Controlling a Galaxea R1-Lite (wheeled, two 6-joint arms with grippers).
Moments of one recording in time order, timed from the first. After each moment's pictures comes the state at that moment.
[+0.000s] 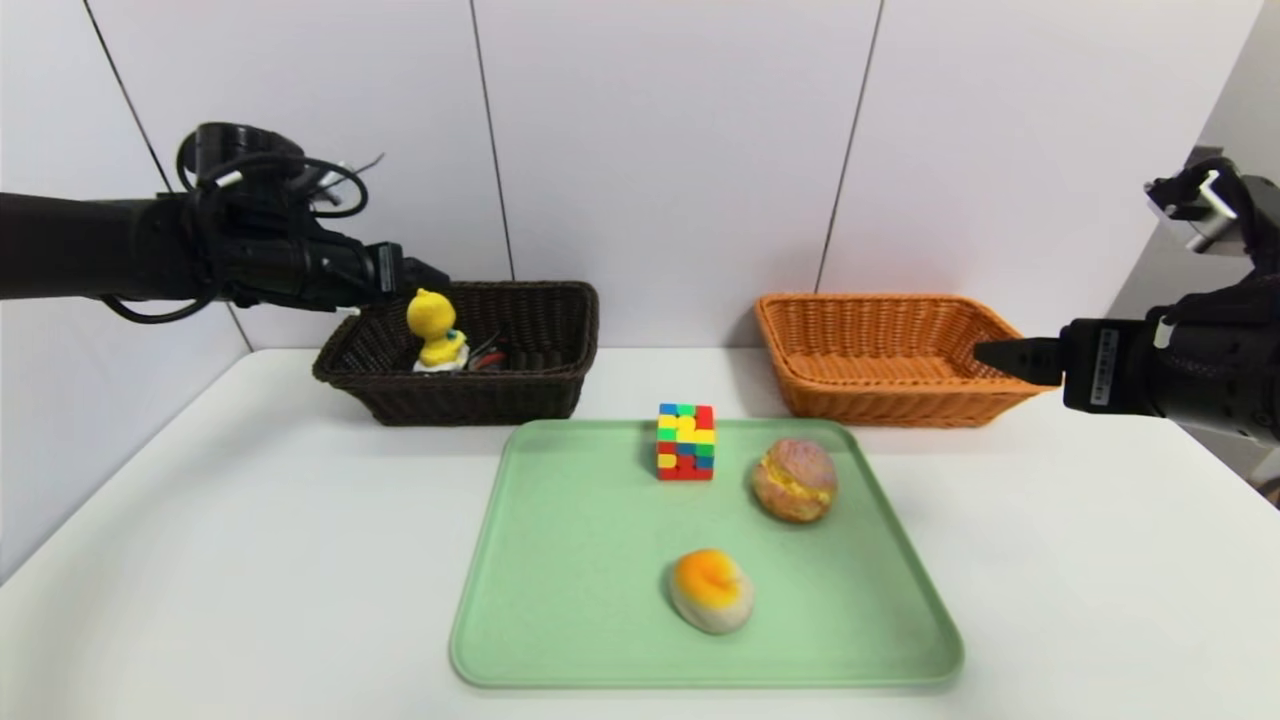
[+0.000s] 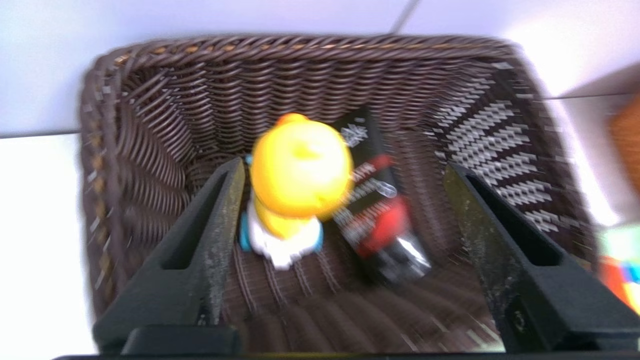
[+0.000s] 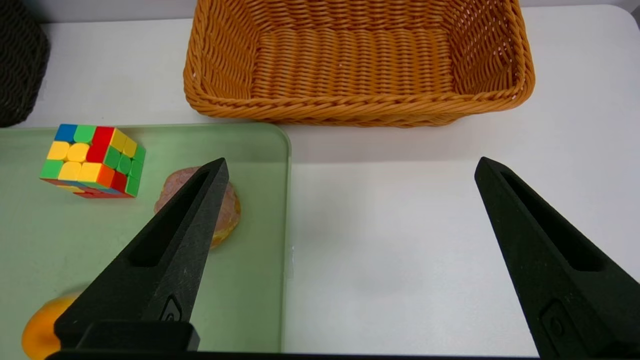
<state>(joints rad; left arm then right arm) -0.02 1.97 -1.63 0.09 -0.32 -0.13 0.32 1.35 -0.99 0.09 -0.27 0.17</state>
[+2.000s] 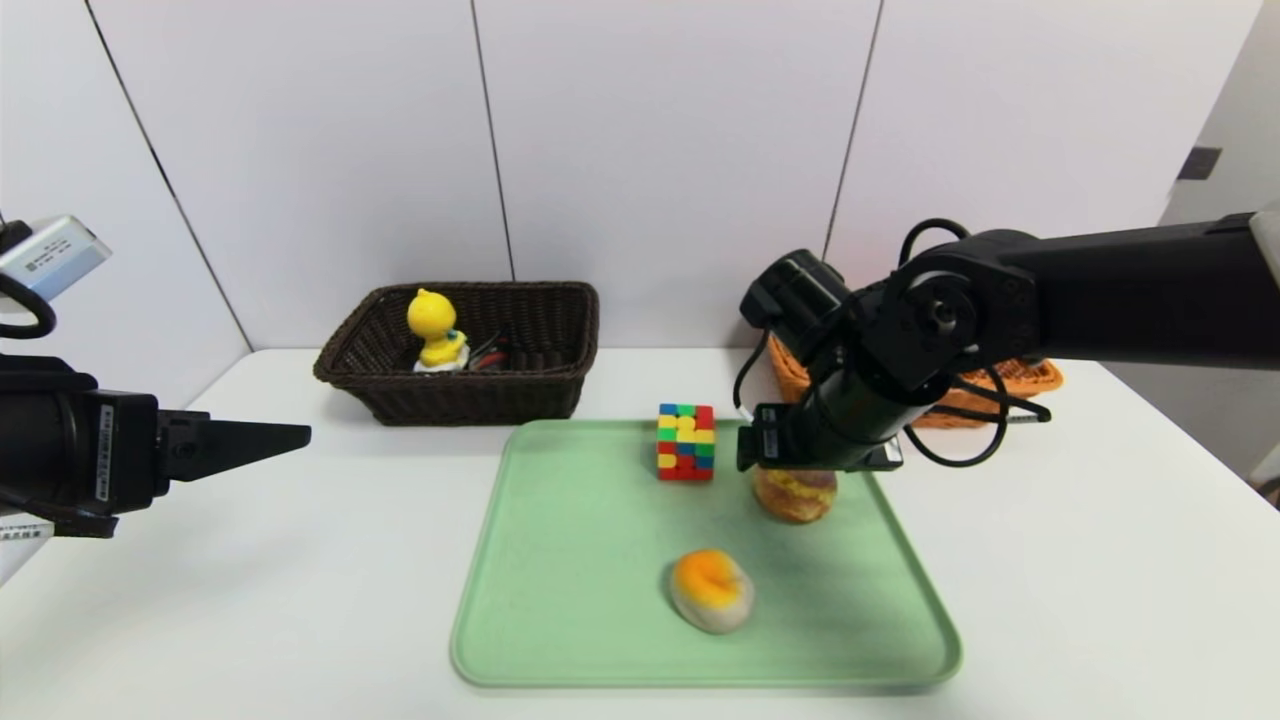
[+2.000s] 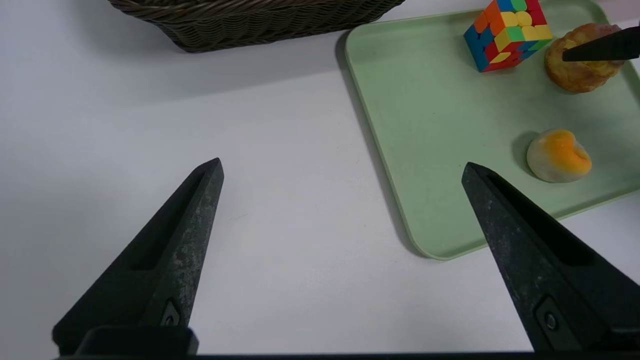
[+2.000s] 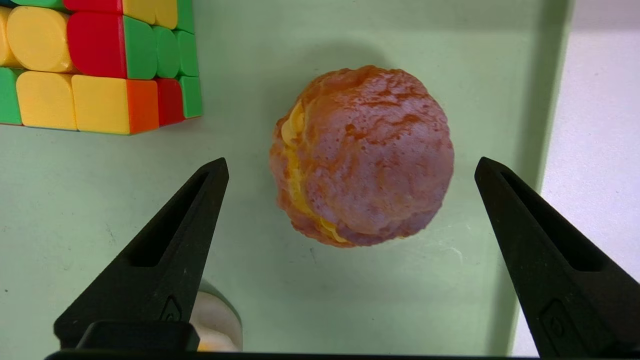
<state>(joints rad) -0.03 1.17 -0.95 0.30 -0.33 0.00 0.60 2.05 -1.65 0.71 -0.25 0.53</state>
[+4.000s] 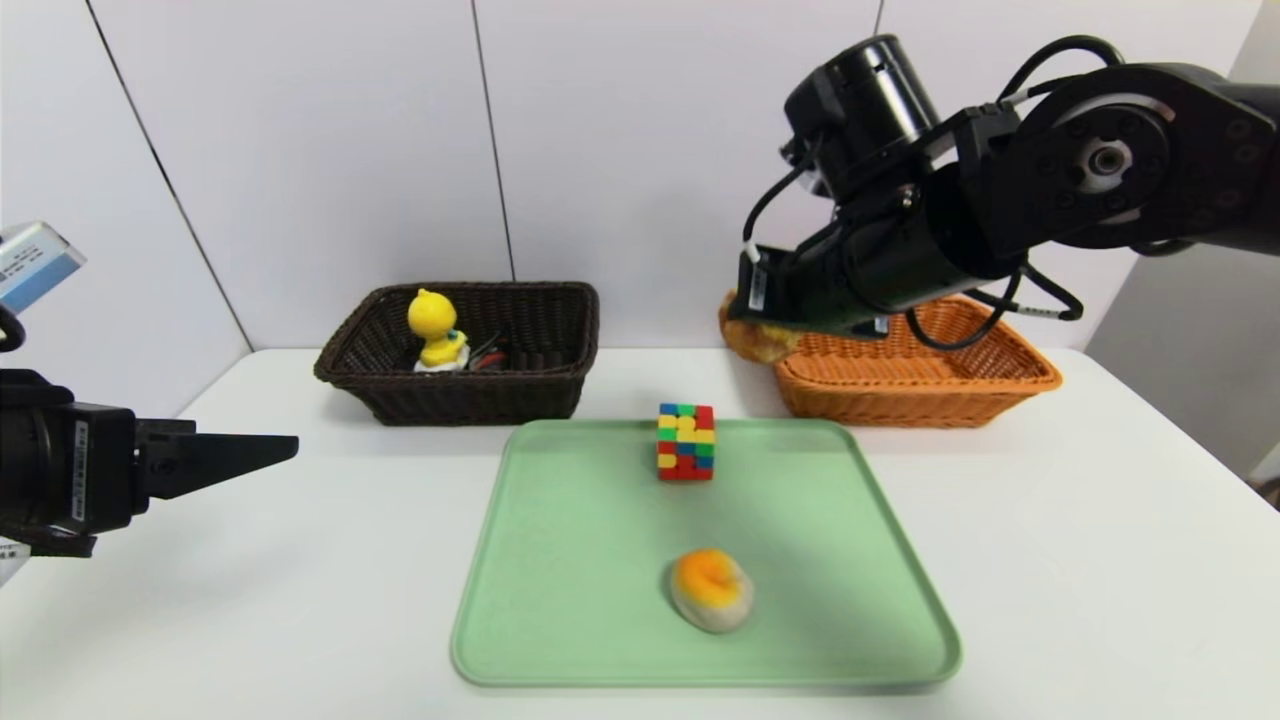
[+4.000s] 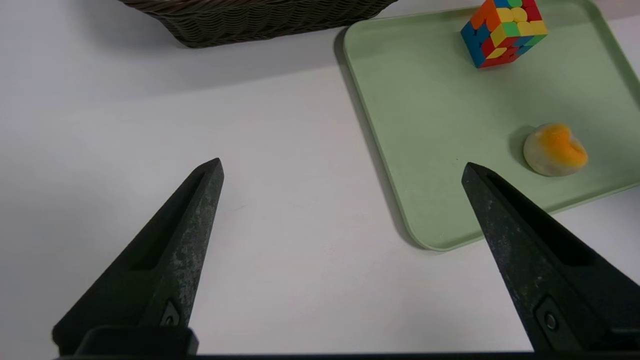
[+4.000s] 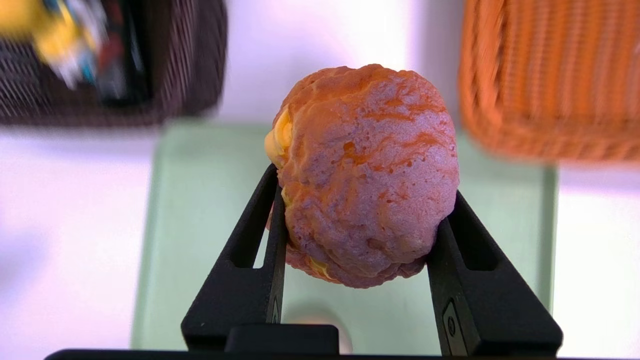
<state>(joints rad) -0.03 1.13 -0.93 0.31 -0.32 0.00 0.61 1.96 -1.91 0.61 -0.25 0.50</state>
